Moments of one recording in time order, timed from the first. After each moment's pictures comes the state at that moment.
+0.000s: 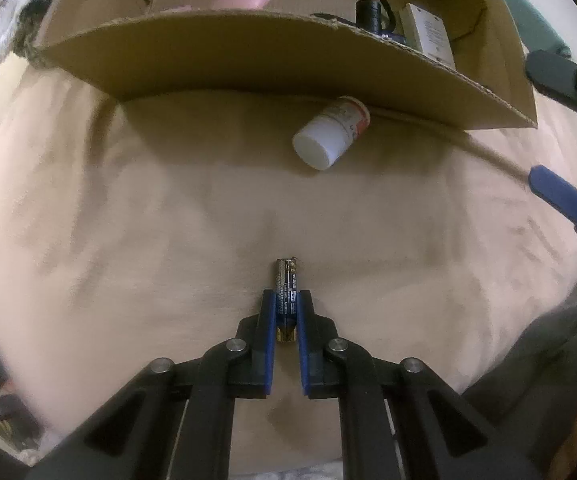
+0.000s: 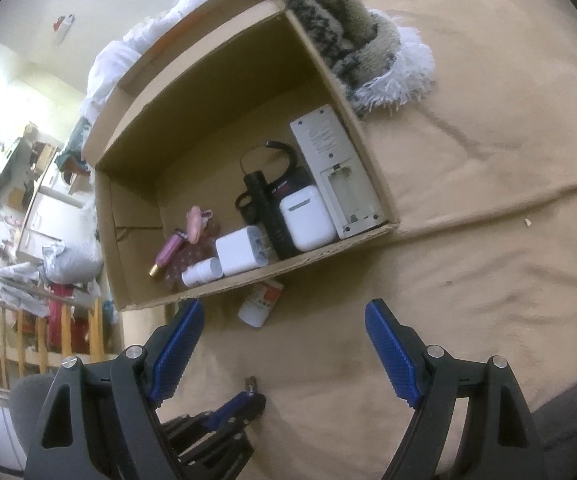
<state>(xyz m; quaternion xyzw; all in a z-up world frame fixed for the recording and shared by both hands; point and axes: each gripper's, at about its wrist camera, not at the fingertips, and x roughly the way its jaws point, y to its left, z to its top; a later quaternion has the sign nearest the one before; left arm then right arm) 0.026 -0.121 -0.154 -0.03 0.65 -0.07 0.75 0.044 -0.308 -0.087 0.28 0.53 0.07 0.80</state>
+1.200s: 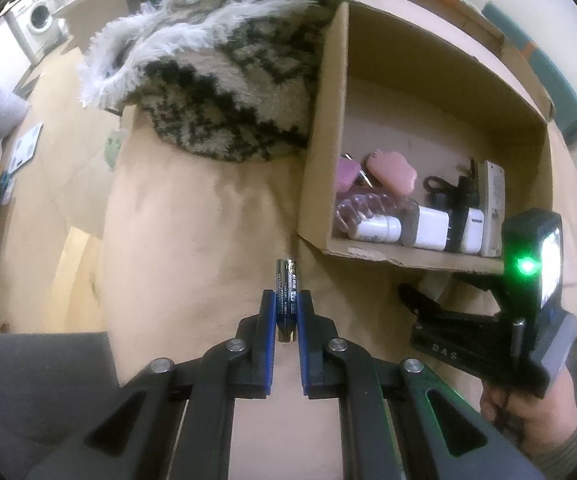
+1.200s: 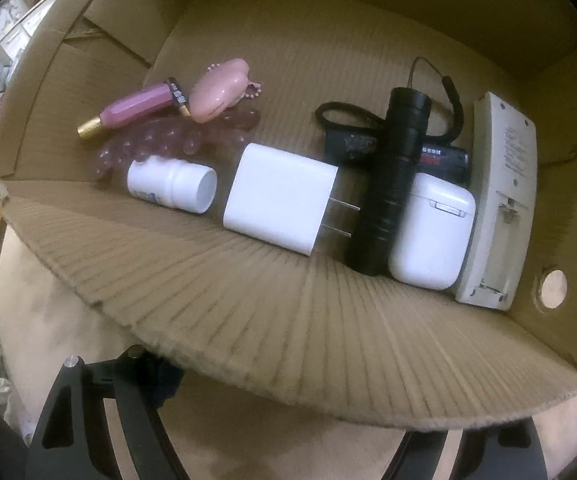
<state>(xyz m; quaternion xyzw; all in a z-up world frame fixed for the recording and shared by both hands) 0.075 0.004 -0.075 -0.06 0.60 -0.01 0.80 0.115 -0.177 -0.164 -0.05 0.60 0.14 0.78</state>
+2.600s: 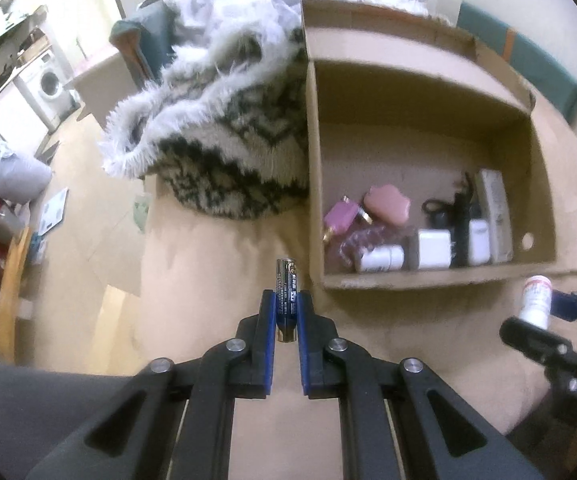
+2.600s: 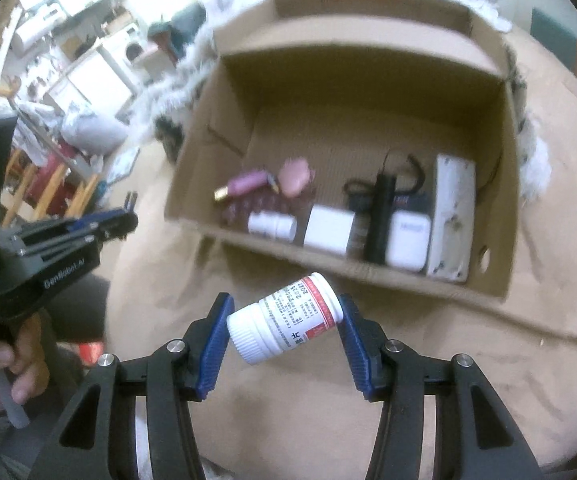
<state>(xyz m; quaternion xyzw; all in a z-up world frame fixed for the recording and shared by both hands) 0.065 -0.015 -0.040 0.03 0.52 0.01 0.86 0.042 -0.220 -0.044 0.05 0.52 0.21 0.83</state>
